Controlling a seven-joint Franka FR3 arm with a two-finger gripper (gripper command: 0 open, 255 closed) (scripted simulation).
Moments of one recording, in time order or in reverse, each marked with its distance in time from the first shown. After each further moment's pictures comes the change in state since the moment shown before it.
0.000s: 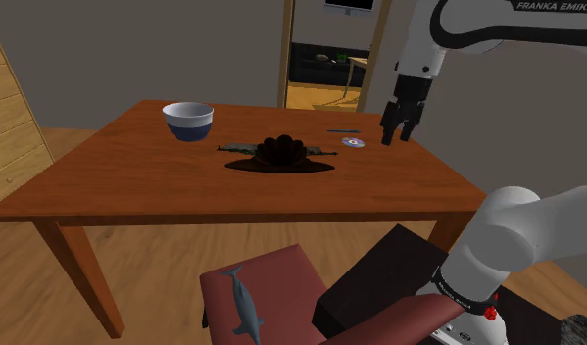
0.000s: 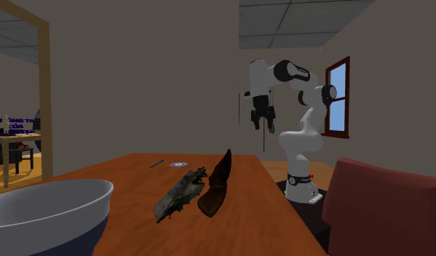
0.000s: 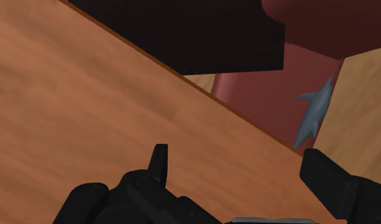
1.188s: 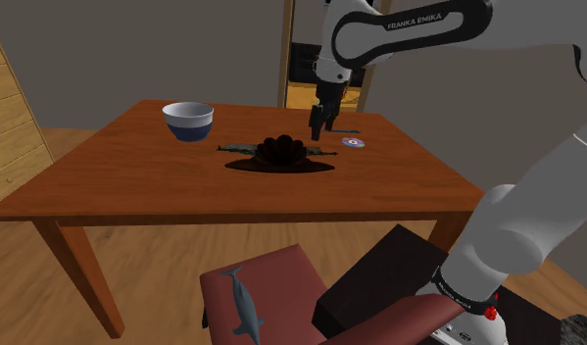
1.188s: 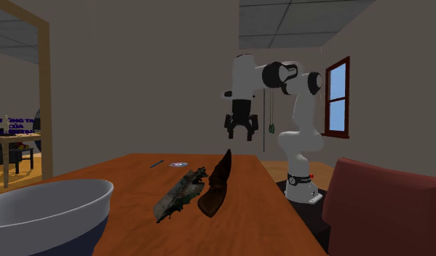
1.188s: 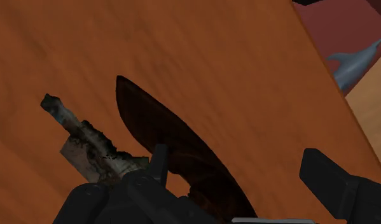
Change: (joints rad) arm 0.112 0.549 0.077 0.299 -0.073 0.347 -0.173
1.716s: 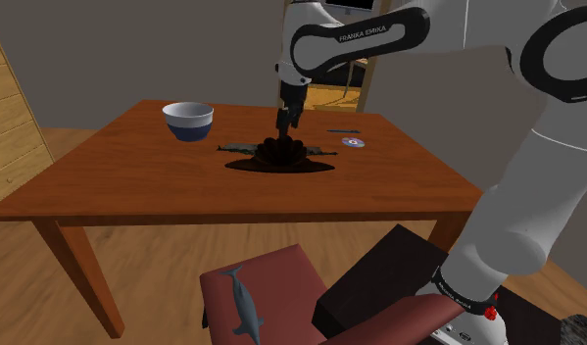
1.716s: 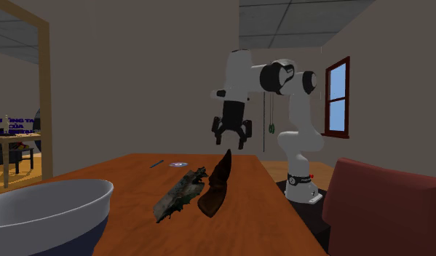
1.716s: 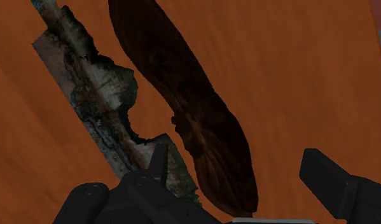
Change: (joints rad) arm 0.043 0.264 0.050 0.231 -0.071 0.080 -0.058
